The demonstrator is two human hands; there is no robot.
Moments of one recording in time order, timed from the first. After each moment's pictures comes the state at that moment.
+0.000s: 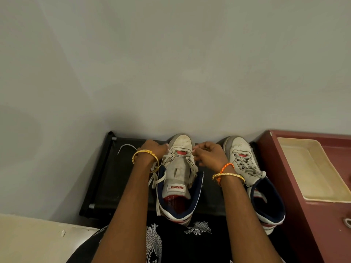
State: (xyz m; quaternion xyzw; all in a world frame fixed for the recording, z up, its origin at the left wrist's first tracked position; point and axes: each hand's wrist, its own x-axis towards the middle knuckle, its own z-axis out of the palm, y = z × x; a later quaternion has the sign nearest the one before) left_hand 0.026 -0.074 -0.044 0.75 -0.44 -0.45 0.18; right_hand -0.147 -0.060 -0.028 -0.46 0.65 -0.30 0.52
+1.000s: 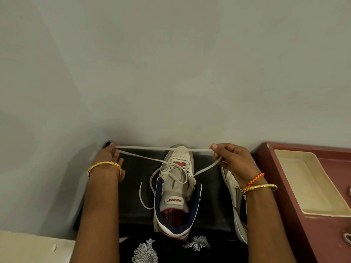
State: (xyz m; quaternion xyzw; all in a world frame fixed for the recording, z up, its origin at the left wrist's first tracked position) left_hand 0.085 -0.054 0.000 0.63 0.07 -0.55 0.55; right_hand -0.195 -0.063 0.004 -0.42 0.57 -0.43 0.56
